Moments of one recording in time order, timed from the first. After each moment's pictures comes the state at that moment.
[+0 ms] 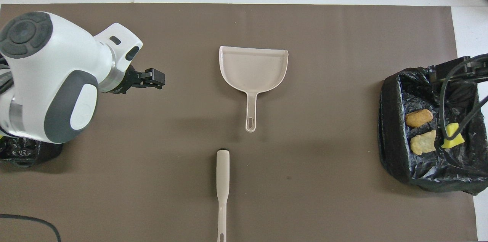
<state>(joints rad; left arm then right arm) -0.28 0.13 0.01 -1.75 -0.08 1.92 -0.29 0.04 0.08 -0.09 -1.41 0.04 1.52 -0.05</state>
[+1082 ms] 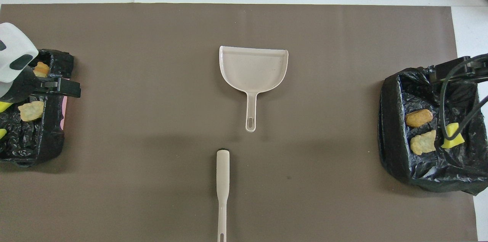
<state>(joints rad) -0.08 -0.04 0.01 -1.74 0.00 1.76 0.01 0.04 0.08 -0.09 -1.41 0.04 1.52 -0.05</state>
